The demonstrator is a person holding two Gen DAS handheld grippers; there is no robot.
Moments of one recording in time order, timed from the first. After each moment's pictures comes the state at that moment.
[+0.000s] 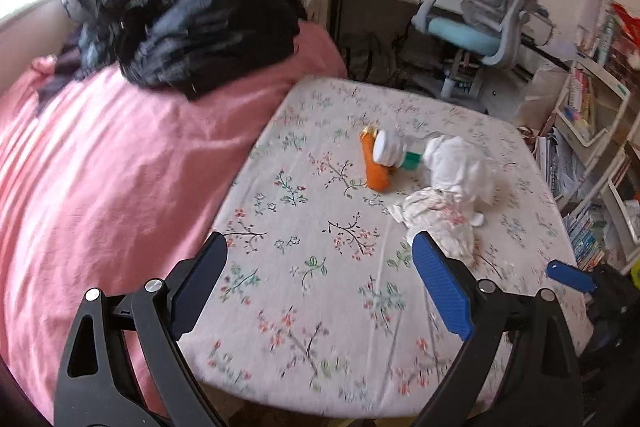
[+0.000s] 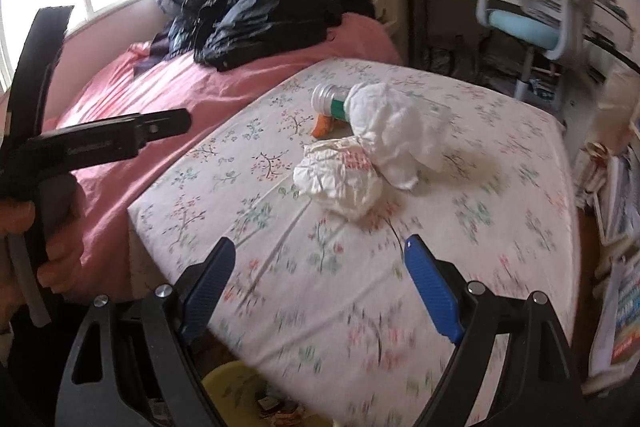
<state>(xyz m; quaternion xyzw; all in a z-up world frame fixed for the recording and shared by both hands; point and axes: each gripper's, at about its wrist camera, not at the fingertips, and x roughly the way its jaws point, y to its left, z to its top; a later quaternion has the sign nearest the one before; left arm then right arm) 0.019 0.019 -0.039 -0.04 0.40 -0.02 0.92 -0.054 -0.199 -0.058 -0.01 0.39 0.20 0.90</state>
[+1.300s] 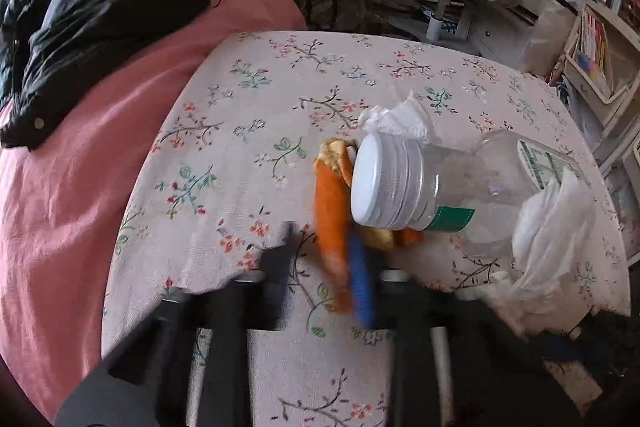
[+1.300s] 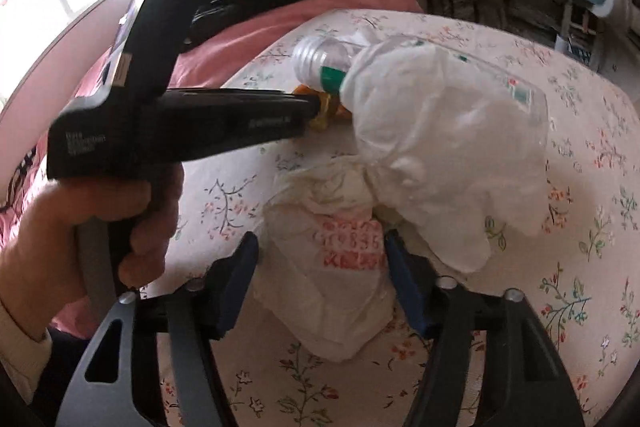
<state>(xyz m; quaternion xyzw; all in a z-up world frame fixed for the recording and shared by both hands) 0.192 -0.037 -0.126 0.03 0.47 -0.09 0.88 0.044 -0.171 -0.103 0.03 0.46 0.23 0.86</state>
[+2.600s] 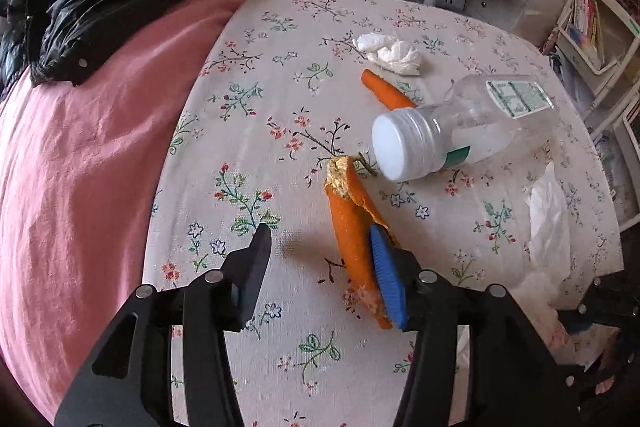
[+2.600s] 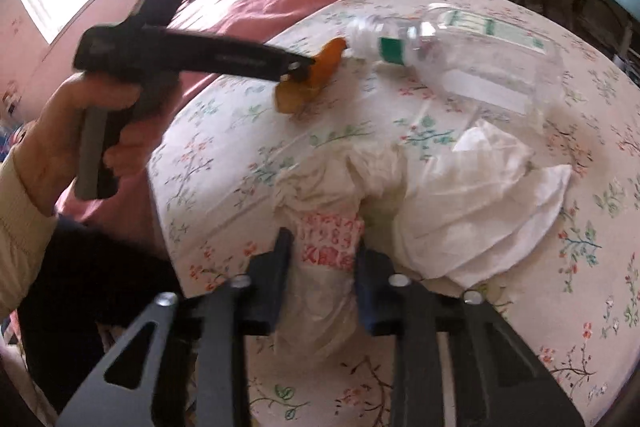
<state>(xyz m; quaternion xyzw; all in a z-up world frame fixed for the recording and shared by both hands) 0.139 -0.007 -0.121 0.04 0.52 -0.09 0.85 -0.012 -0.187 -0.099 -0.04 0.50 0.35 0.79</state>
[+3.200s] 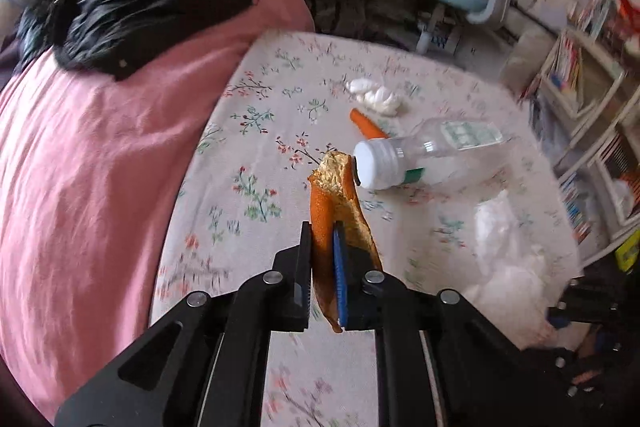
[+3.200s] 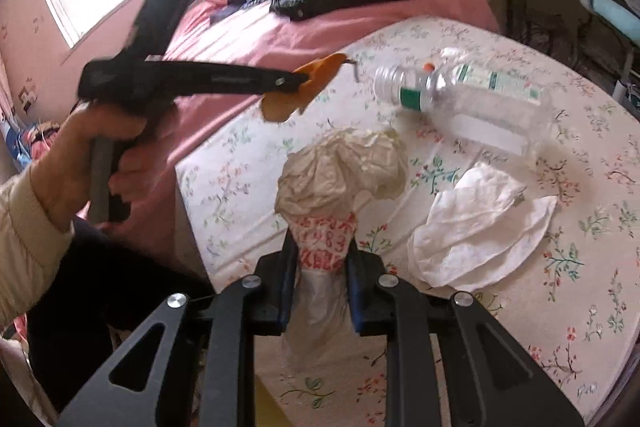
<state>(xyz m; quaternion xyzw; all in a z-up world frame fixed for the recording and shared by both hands) 0.086 0.018 -0.072 -0.04 0.46 -0.11 0.88 -0.026 -0.185 -0.067 -0.02 0.44 0.37 0.82</state>
